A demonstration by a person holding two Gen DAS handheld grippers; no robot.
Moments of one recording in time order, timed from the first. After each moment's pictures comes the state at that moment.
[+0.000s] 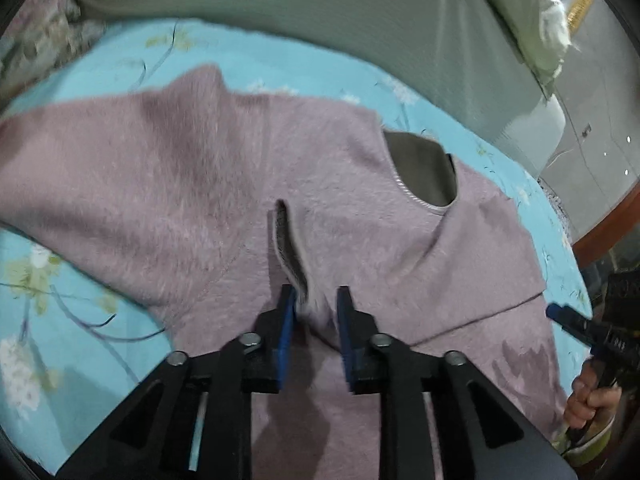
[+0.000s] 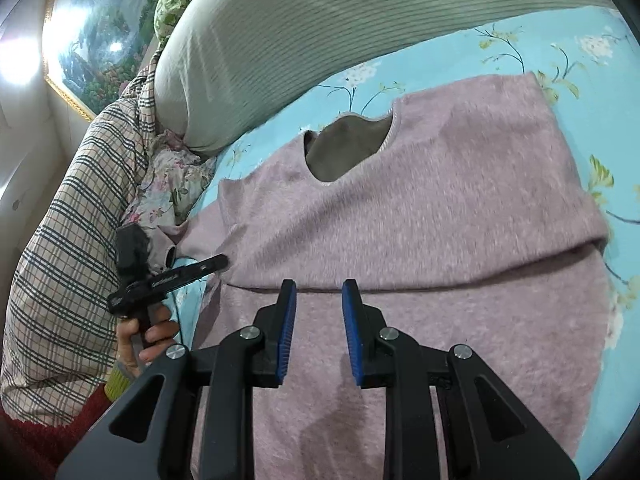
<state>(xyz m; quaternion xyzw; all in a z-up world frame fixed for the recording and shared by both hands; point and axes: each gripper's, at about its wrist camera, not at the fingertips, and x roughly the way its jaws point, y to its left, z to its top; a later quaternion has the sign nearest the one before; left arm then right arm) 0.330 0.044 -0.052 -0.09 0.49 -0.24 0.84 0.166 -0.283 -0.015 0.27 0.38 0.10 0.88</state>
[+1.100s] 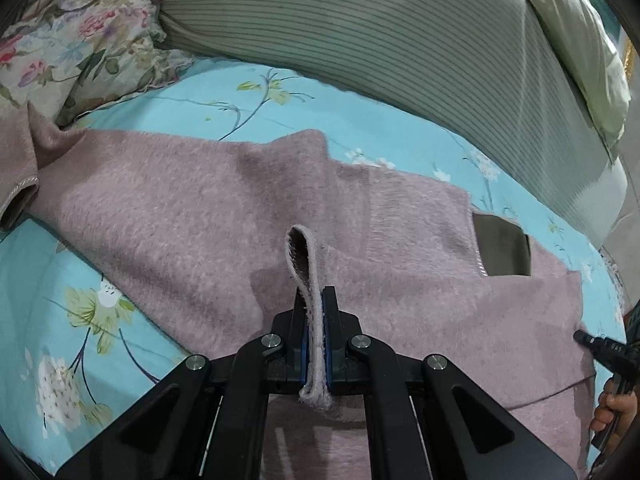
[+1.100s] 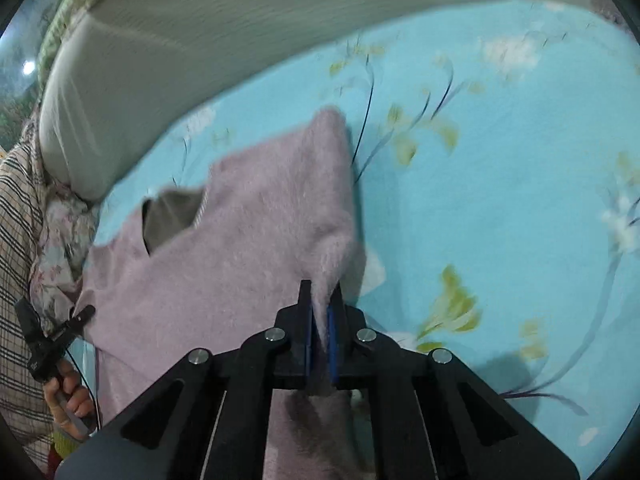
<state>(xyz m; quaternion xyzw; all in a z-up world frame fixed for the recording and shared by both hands) 0.346 0.064 -0.039 -0.10 0.41 -0.09 0.90 0.215 -0.420 -0.027 0.24 0.40 -0.08 0.88</state>
